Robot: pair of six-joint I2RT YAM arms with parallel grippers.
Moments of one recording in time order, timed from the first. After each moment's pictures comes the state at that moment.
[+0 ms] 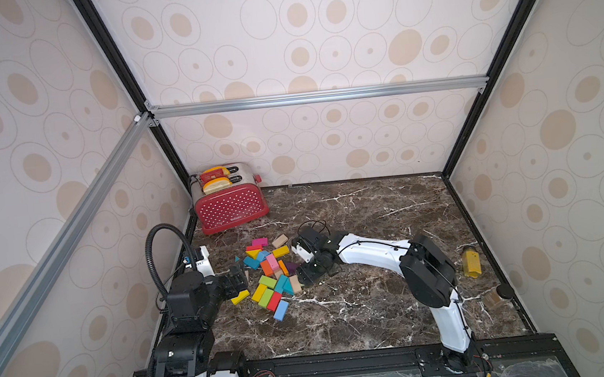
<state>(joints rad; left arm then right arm) -0.02 0.48 0.80 -0.79 0.01 -0.30 1.00 2.12 1.60 -0.66 -0.12 0.25</state>
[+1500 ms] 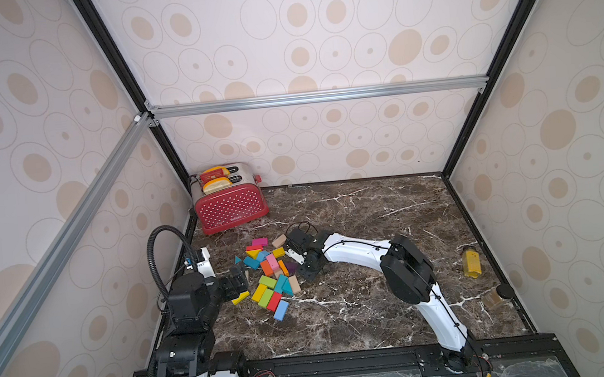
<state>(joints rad) -0.01 0.47 0.78 -0.78 0.02 -0.30 1.02 2.26 1.78 -0.80 0.05 0.01</state>
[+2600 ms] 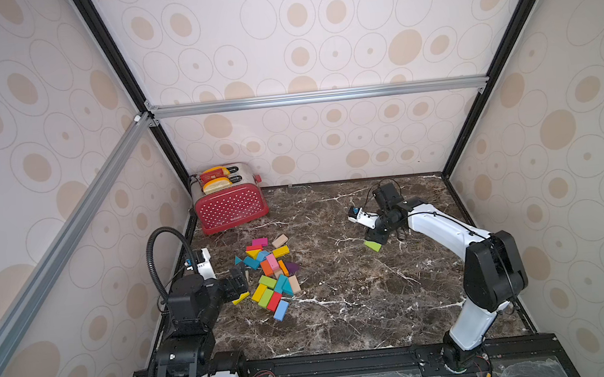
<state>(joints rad) -0.02 0.45 0.77 -0.78 0.04 -0.30 0.43 1.73 1.33 -0.70 -0.18 -0.78</state>
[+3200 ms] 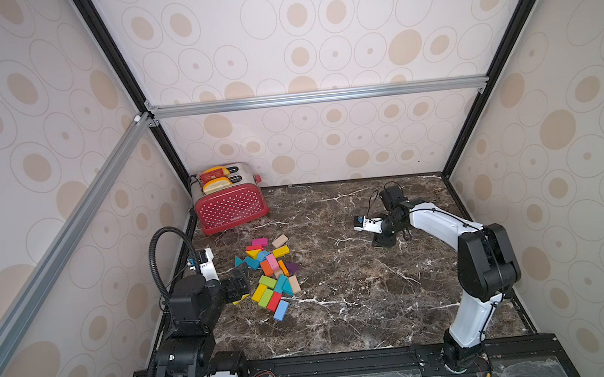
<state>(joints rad) -0.06 0.45 0.77 -0.78 0.04 -0.30 0.35 1.85 1.35 -0.75 -0.21 -1.06</state>
